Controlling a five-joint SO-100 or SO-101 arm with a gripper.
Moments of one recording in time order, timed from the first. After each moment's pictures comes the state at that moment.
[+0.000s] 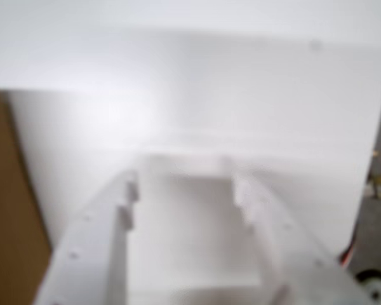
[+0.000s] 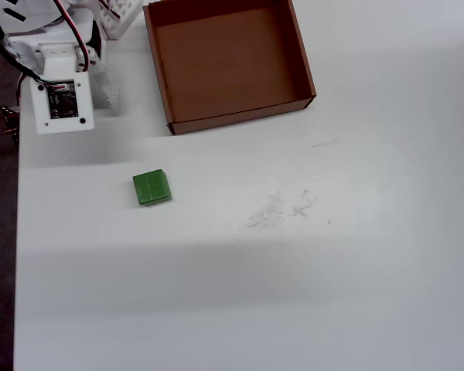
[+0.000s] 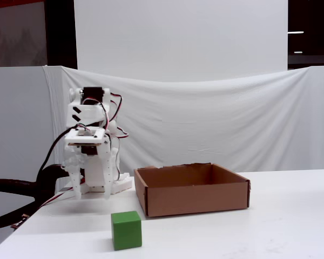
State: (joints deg) arm -7.6 182.1 170.6 71.1 -59.5
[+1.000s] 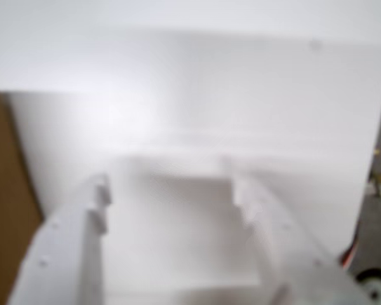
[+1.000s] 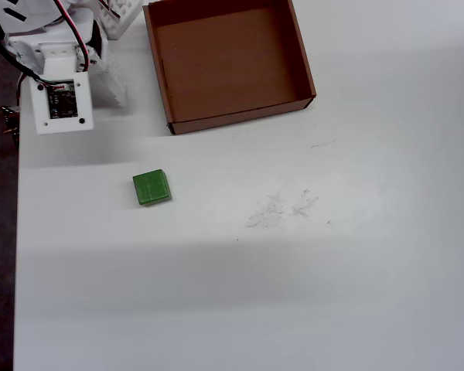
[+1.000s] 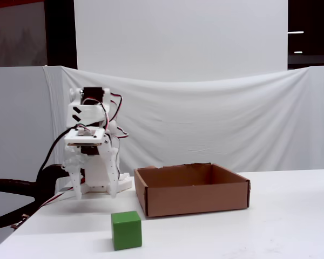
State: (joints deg) arm -7.7 182.1 170.6 71.2 -58.8
